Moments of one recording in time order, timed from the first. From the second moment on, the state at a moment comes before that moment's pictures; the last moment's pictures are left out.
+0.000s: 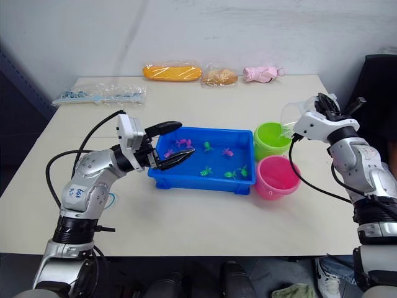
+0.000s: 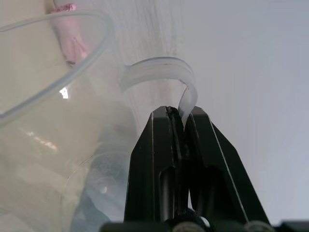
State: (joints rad) left arm -0.53 0.40 0.01 -0.08 -0.42 0.25 -0.83; right arm -0.68 -0.87 0.07 0.54 -0.60 -0.31 -0.04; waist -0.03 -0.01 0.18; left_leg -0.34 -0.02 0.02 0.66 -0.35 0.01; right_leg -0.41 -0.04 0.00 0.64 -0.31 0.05
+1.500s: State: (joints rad) left arm -0.50 0.51 0.06 -0.23 -0.68 0.43 -1.01; right arm -0.43 -0.68 -0.54 0.35 0.33 0.13 0.25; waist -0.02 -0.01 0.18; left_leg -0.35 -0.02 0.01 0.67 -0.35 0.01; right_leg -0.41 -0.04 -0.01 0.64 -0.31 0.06
